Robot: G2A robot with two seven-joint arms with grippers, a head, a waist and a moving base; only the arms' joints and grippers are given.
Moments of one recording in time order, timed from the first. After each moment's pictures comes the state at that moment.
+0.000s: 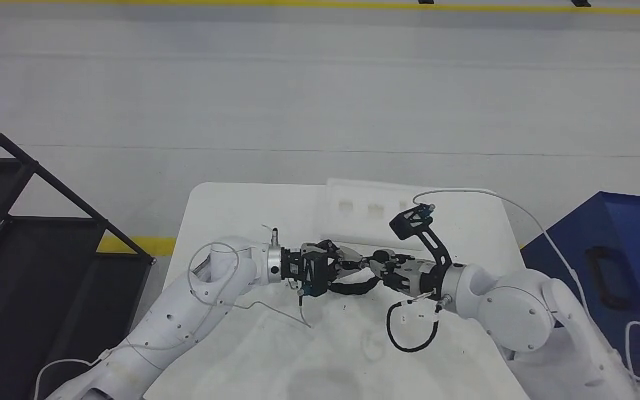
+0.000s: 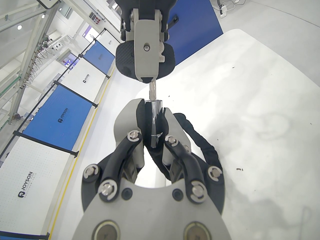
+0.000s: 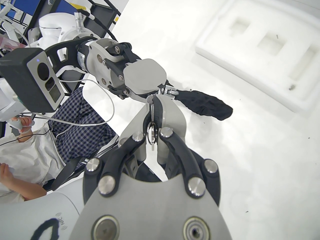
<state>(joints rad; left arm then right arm) 1.07 -1.00 -0.87 -1.56 1.93 -0.61 0.68 -1.30 -1.01 1.17 -2.18 -0.49 0.18 1.05</state>
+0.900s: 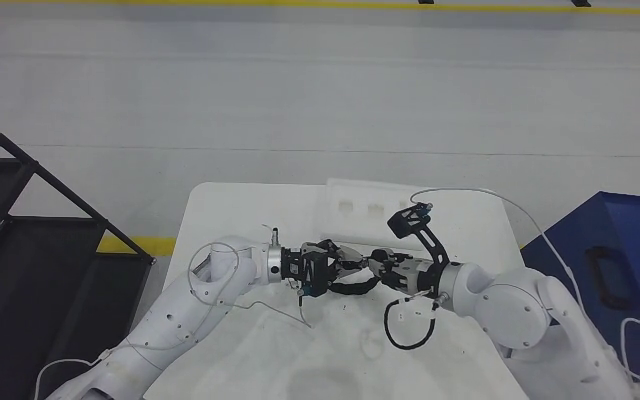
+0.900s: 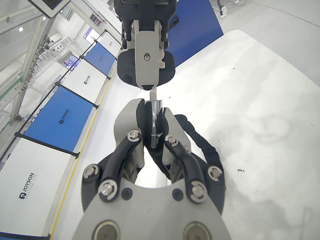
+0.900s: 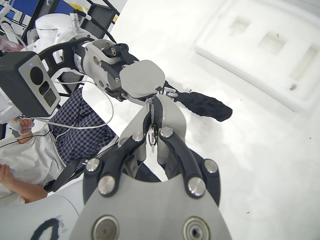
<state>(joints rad) 1.07 -1.00 -0.88 -1.56 1.93 -0.61 0.68 -1.28 -1.01 1.15 -2.17 -0.50 0.19 1.04</state>
